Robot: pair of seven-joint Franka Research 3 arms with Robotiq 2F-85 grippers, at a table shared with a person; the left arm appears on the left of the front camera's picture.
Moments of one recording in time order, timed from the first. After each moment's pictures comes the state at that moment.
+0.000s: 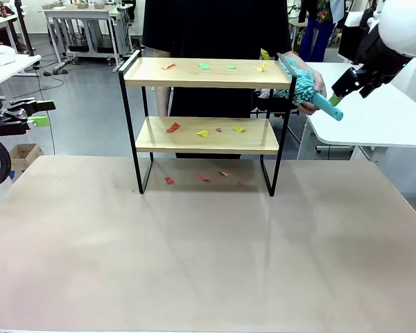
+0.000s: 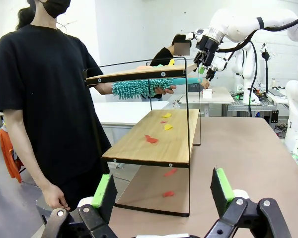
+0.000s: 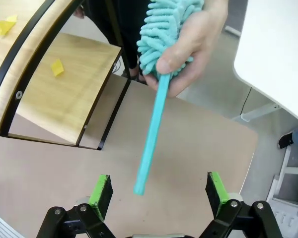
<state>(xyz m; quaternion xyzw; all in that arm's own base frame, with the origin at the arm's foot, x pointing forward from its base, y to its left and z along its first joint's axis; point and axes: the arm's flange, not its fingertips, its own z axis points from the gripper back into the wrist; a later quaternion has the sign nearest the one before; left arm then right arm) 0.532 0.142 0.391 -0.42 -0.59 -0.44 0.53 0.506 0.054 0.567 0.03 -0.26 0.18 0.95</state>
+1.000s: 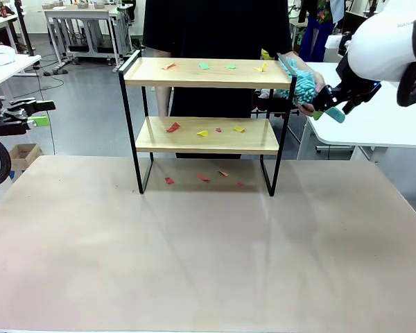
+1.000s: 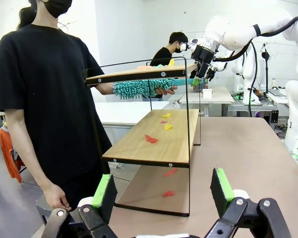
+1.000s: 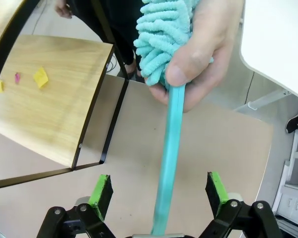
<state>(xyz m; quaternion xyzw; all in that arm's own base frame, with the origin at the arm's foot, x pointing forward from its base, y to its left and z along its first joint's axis) 0.532 0.142 0.391 -0.42 -0.59 -0.44 0.53 0.534 0.079 0.521 0.03 -0.24 0.13 0.96</state>
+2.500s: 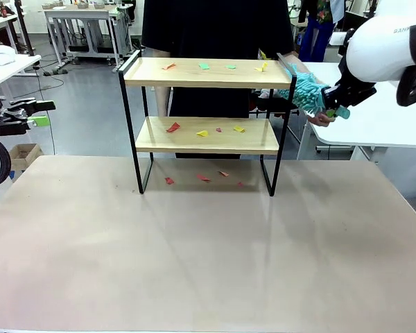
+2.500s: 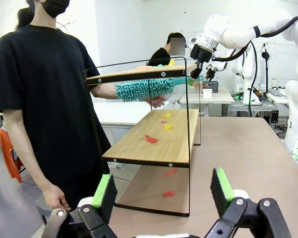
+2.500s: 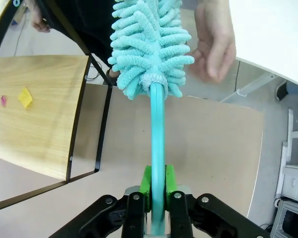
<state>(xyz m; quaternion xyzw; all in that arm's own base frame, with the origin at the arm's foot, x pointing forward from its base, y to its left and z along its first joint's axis) 0.532 0.142 0.391 -0.42 -0.59 -0.44 0.53 0.539 0.079 0.527 0.01 -0.24 0.07 0.97</state>
